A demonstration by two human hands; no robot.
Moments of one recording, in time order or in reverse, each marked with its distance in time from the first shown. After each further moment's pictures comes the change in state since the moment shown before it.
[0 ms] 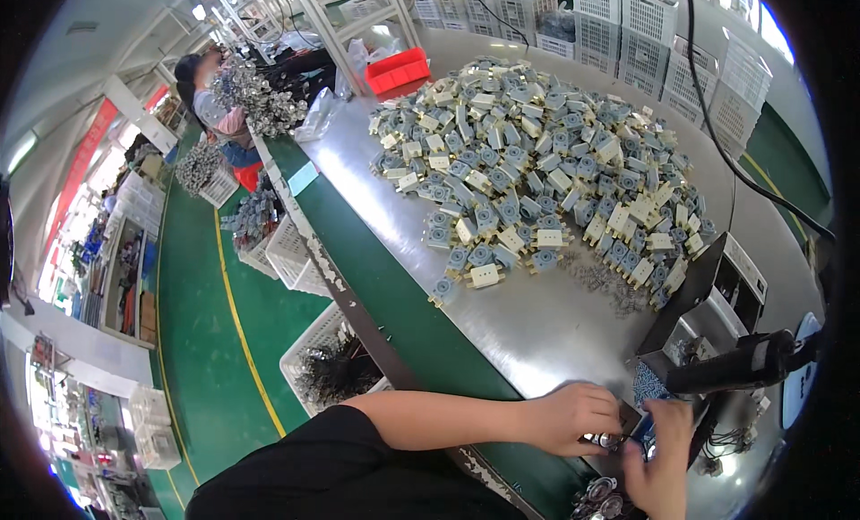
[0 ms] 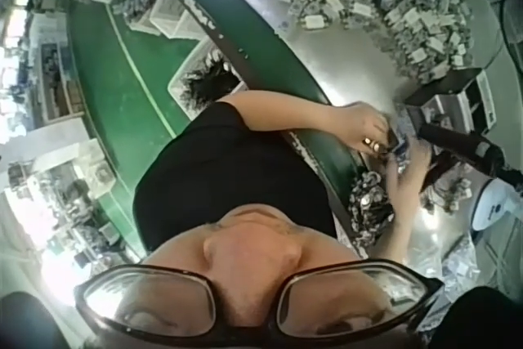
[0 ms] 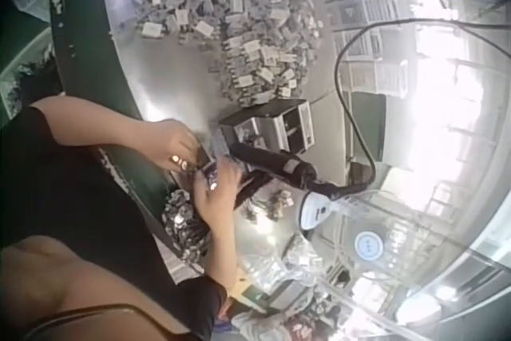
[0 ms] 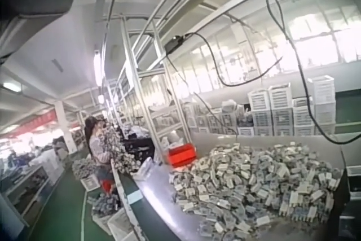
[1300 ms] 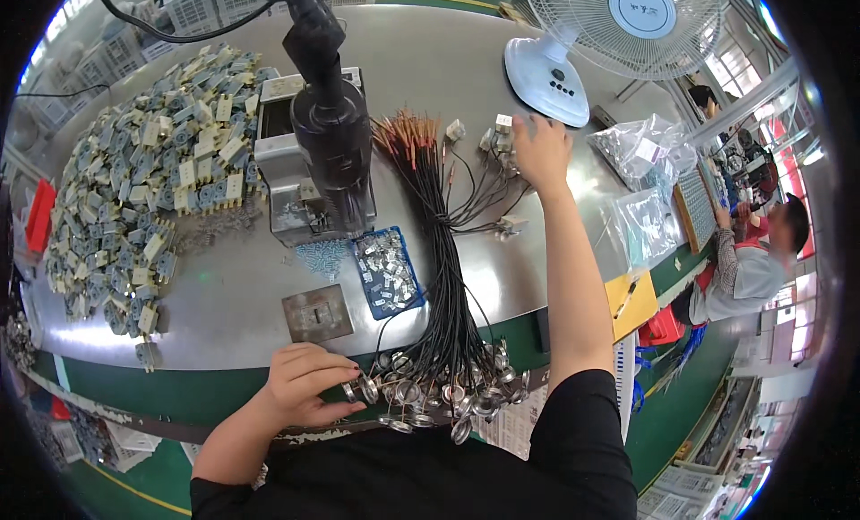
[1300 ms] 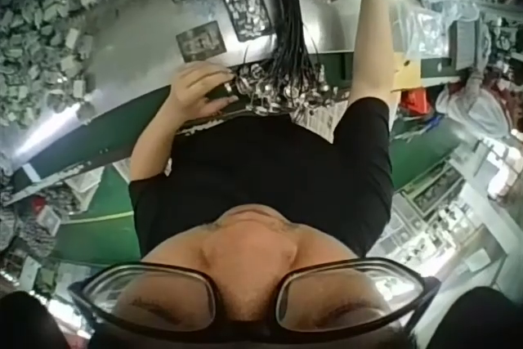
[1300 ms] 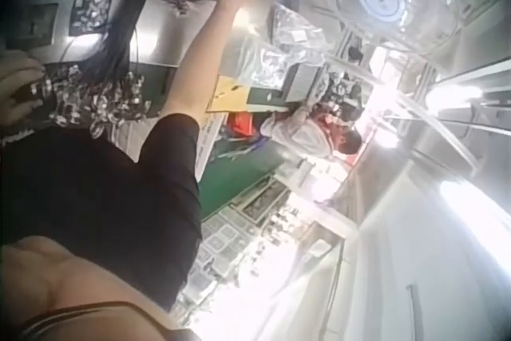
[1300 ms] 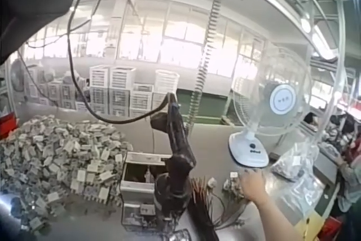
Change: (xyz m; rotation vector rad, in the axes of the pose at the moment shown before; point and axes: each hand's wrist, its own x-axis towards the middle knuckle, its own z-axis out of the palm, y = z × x) left_hand 0.021 0.042 0.016 -0.211 -0.222 0.120; right_hand -0.121 0.284 -0.107 -0.922 0.839 0.785
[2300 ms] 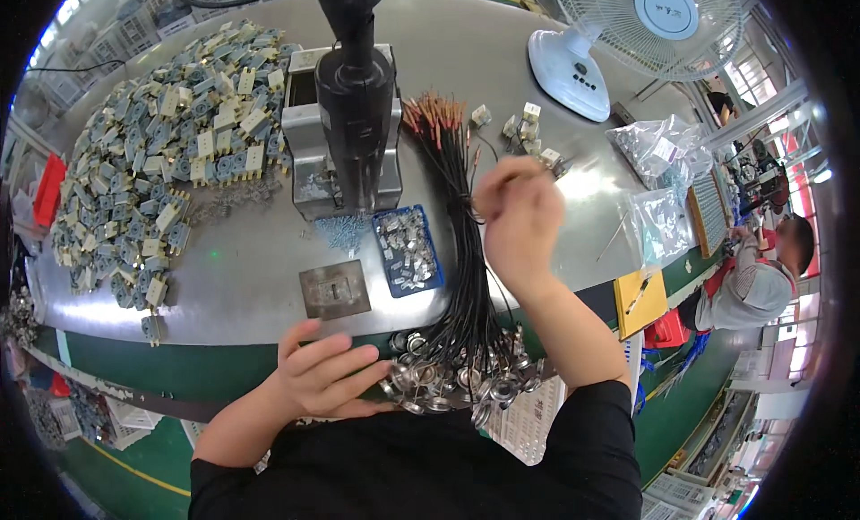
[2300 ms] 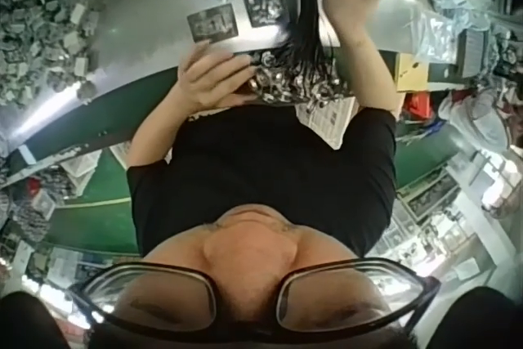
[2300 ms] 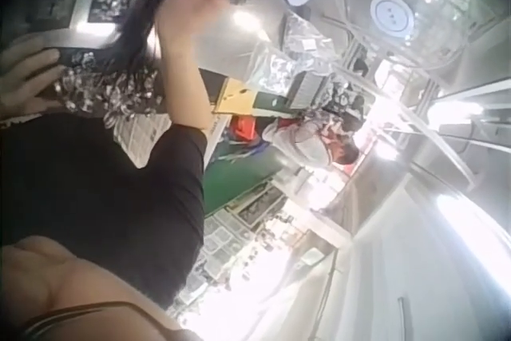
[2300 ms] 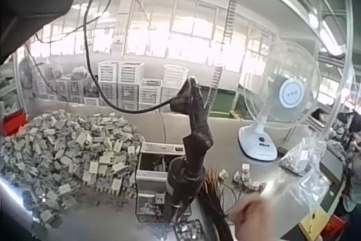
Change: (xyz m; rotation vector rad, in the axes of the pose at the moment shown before) left_hand -0.016 0.020 0.008 0.628 0.212 0.216; right_hand -0.090 -0.172 -0.137 1.694 -0.172 0.220
